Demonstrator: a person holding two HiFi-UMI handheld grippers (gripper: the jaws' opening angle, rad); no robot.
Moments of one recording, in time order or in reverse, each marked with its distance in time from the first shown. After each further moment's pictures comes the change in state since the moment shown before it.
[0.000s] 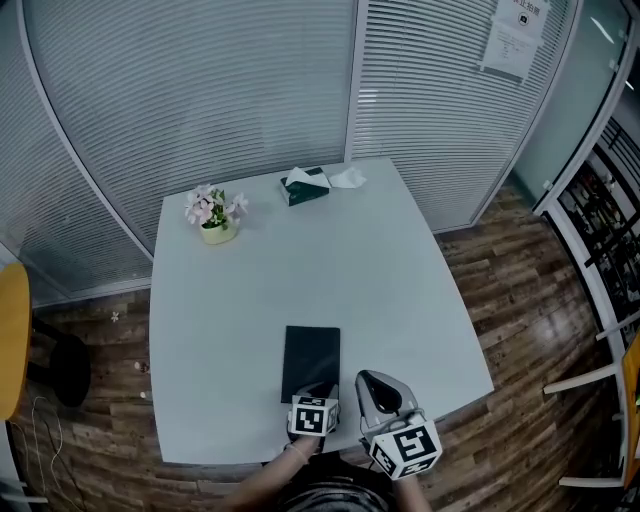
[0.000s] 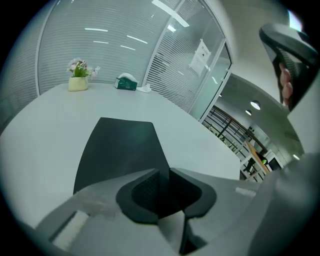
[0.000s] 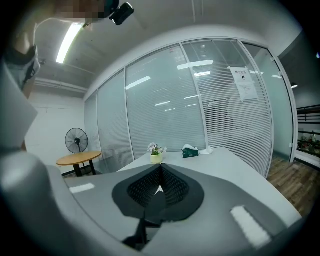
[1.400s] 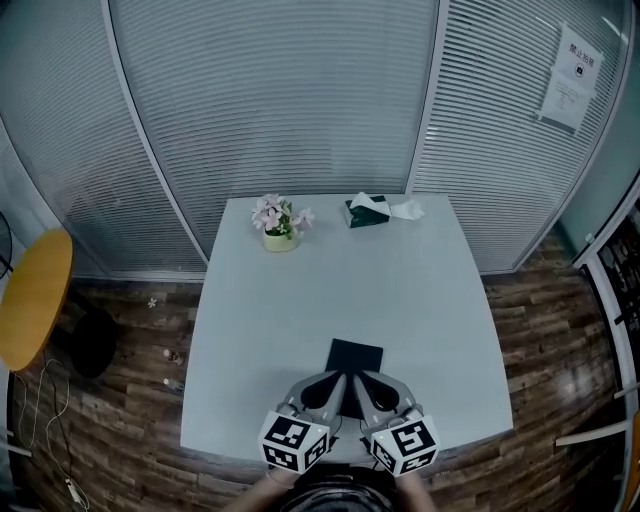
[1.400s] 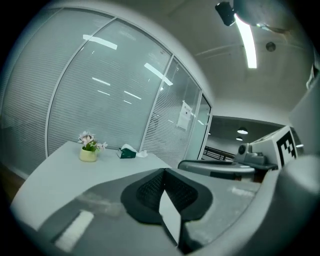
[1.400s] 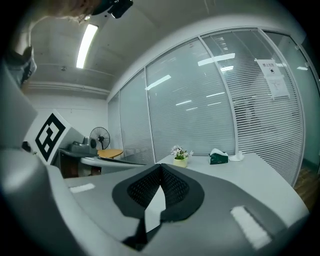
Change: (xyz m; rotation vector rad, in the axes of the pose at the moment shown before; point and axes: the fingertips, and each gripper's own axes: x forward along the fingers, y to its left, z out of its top) left arm -0.217 -0.014 0.154 0.135 -0.593 -0.027; right arm 0.055 0.080 0.022 -0.079 0.009 0.256
